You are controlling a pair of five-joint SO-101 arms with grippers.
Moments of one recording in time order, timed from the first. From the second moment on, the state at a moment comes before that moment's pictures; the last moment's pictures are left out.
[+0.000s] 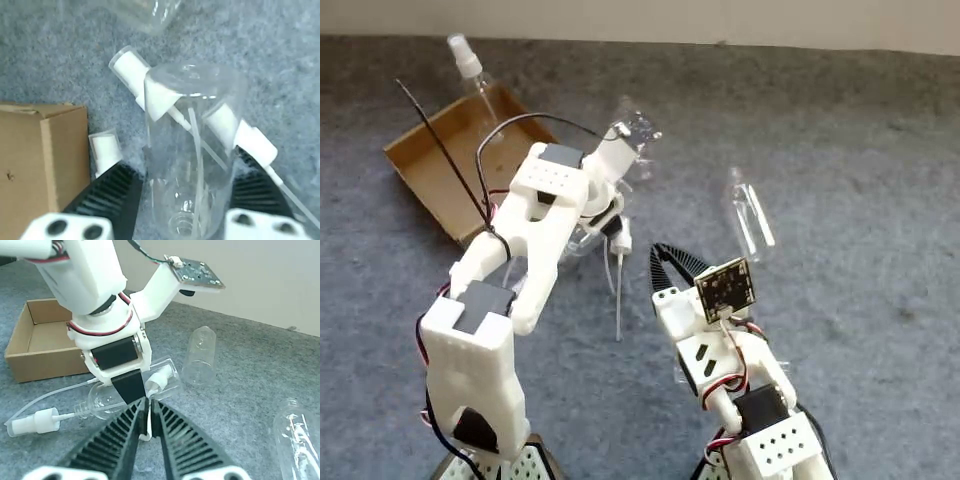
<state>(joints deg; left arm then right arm) 11.4 23.6 -2.8 61.1 -25.1 -26.9 -92.1 95.8 15.8 4.4</state>
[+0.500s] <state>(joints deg) 18.6 16.1 -2.7 60.1 -25.2 -26.9 -92.1 95.8 15.8 4.4</state>
